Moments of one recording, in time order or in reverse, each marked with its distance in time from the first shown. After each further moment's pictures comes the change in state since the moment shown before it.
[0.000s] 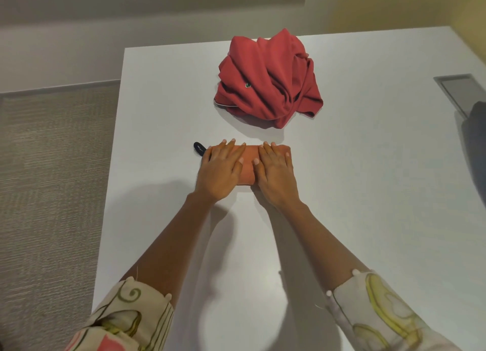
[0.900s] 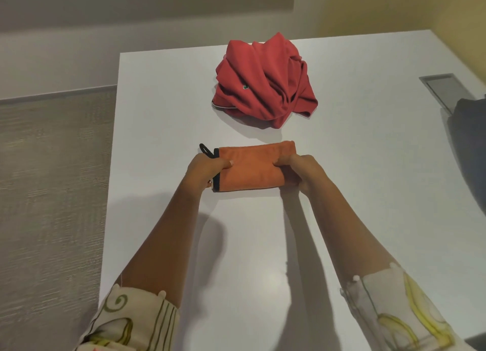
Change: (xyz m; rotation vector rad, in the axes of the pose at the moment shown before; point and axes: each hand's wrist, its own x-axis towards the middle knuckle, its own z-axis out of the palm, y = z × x) left_hand 0.011 -0.014 -0.042 -0.929 -0.288 -0.836; right_hand 0.015 0.008 -0.060 0.859 -0.115 0.917
